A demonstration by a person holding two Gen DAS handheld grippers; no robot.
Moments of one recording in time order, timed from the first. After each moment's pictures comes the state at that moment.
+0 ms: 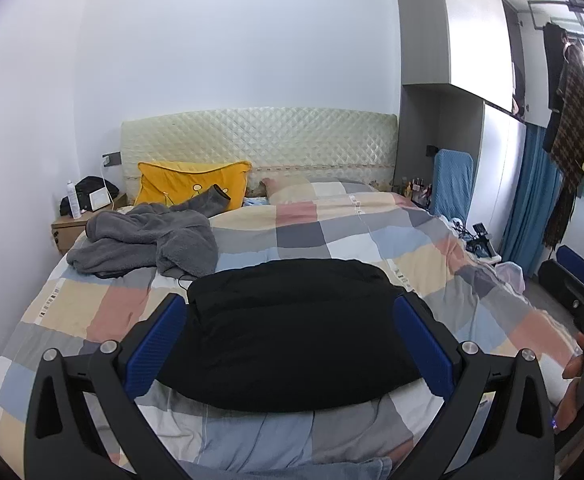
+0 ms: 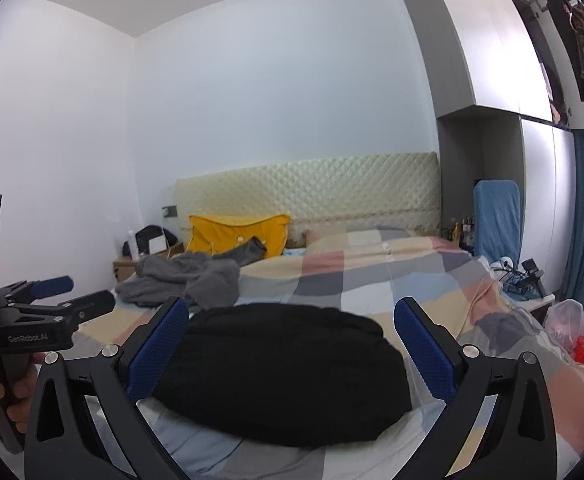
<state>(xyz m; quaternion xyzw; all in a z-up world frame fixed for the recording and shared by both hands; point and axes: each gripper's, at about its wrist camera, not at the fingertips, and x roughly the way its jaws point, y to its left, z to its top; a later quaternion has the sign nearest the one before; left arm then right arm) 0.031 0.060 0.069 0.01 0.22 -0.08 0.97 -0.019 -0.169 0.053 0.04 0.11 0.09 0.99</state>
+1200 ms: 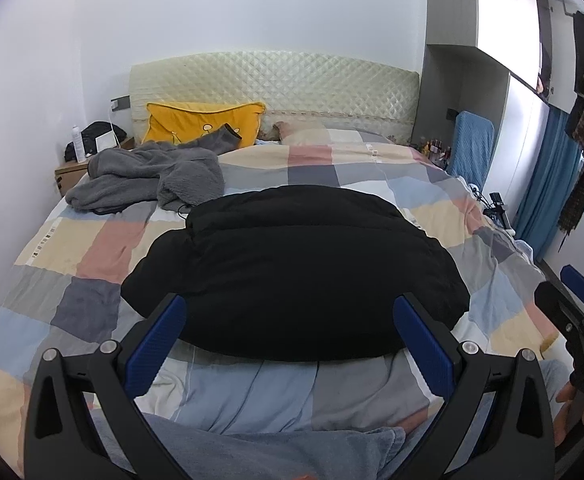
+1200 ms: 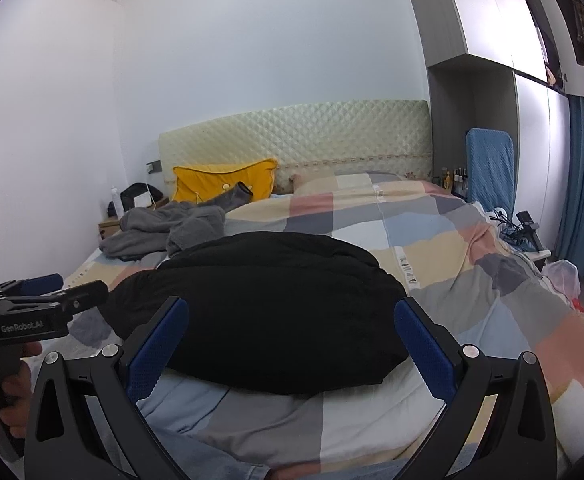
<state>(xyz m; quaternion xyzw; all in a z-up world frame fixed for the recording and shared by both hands) 0.045 0.057 -0.009 -0.02 0.30 -0.06 0.95 -0.004 -0.157 -0.024 0.03 0.19 0.07 0.98</state>
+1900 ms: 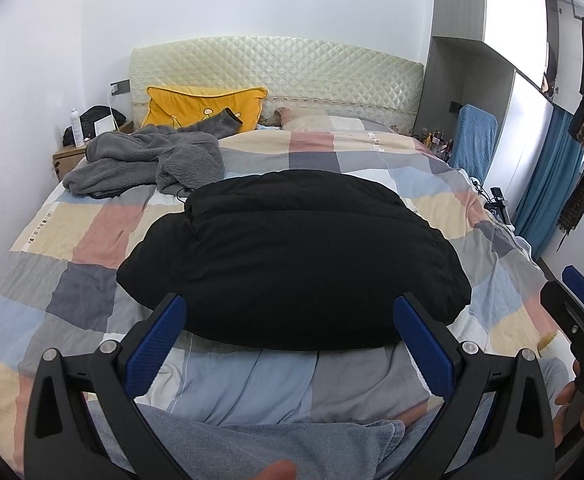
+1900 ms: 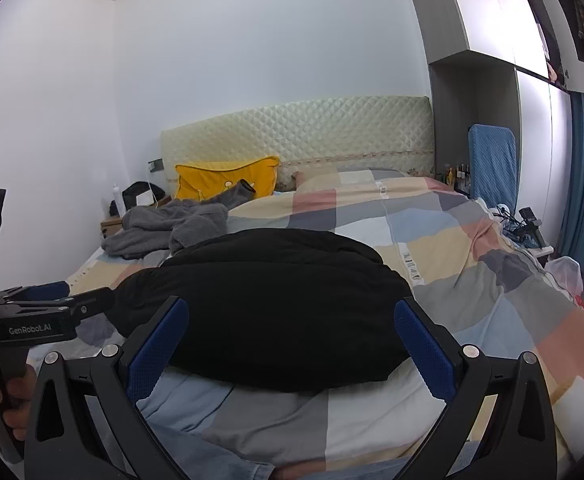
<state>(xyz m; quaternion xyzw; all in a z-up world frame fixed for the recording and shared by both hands) 0.053 0.061 -0.019 -0.03 0.32 -0.06 0.94 -0.001 -0.156 -0.027 0.04 0.19 0.07 0.98</state>
